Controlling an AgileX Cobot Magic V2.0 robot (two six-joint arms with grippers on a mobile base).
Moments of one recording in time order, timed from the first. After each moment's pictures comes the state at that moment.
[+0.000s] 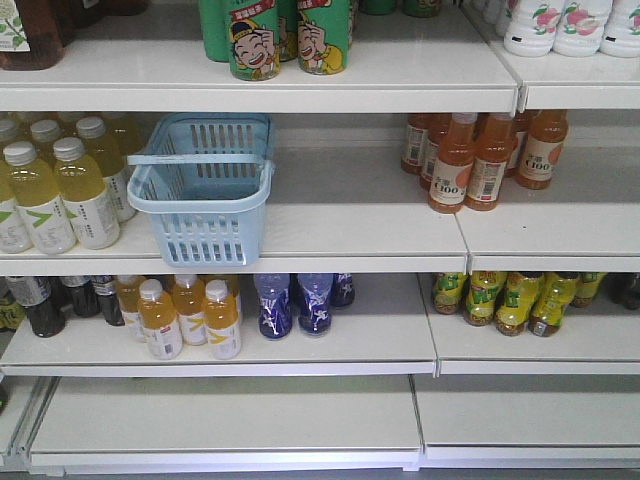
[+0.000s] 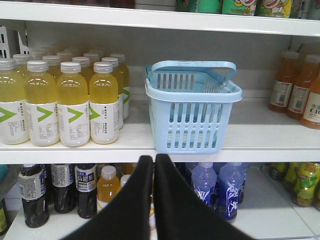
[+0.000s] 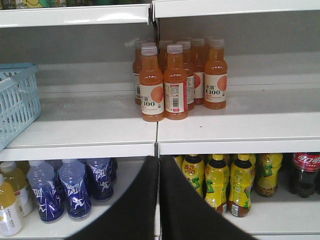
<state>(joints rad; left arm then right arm) -0.03 -0.01 0.03 -0.12 0.12 -0.01 0.02 -0.01 0.03 -0.08 0.14 0.13</state>
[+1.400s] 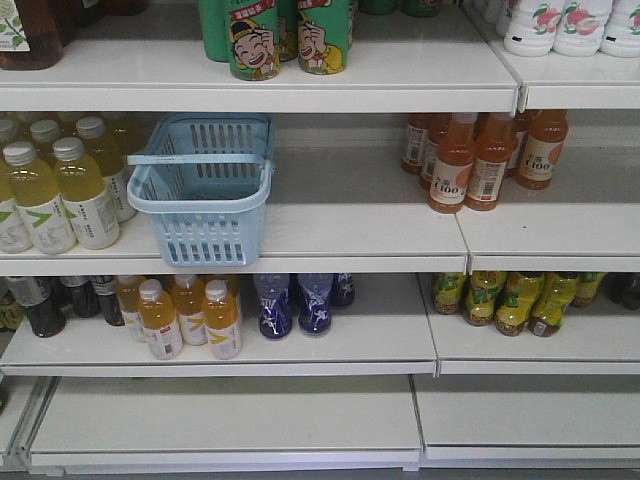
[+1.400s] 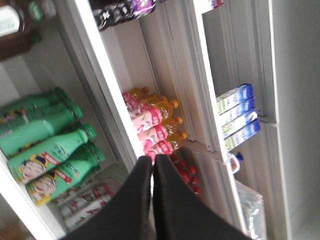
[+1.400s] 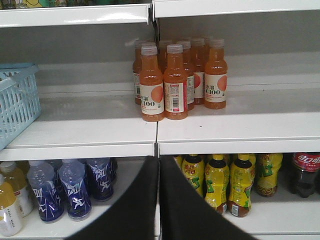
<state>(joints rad) -0.03 0.02 -0.45 -1.30 0.04 -0.01 0.02 -0.01 0.03 -0.08 0.14 0.13</state>
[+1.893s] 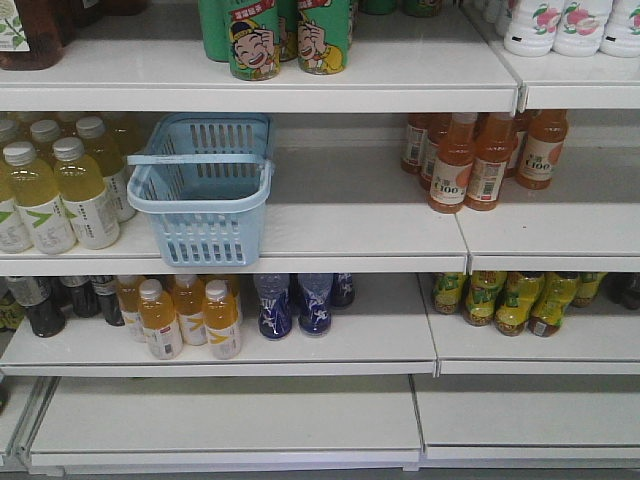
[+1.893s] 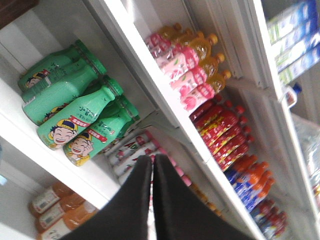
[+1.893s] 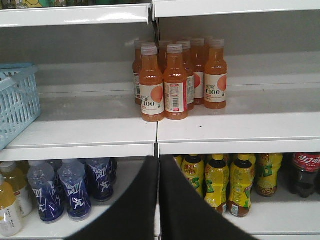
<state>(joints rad) -0.03 0.46 -0.70 -1.37 0.24 0.28 0.02 -0.01 0.03 -0.08 0.14 0.13</state>
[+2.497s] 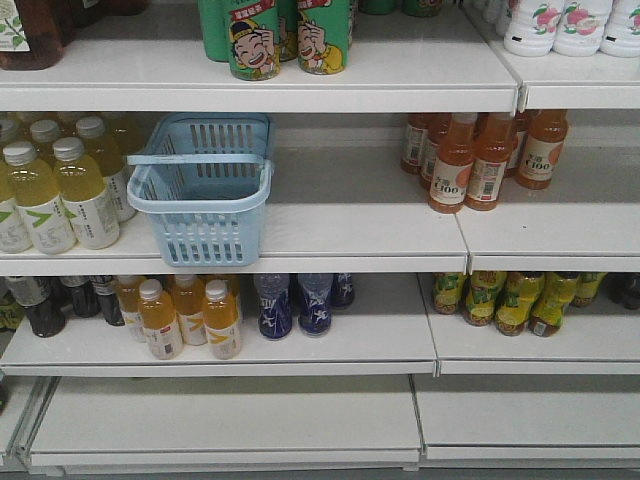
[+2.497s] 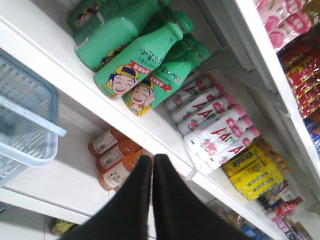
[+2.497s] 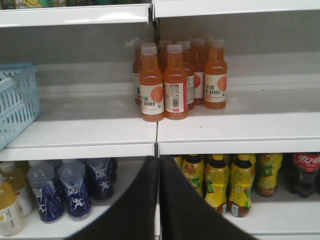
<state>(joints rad) -0.03 0.83 -0.72 -1.64 0.34 0.67 0.02 -0.01 0.03 -0.08 0.14 0.13</state>
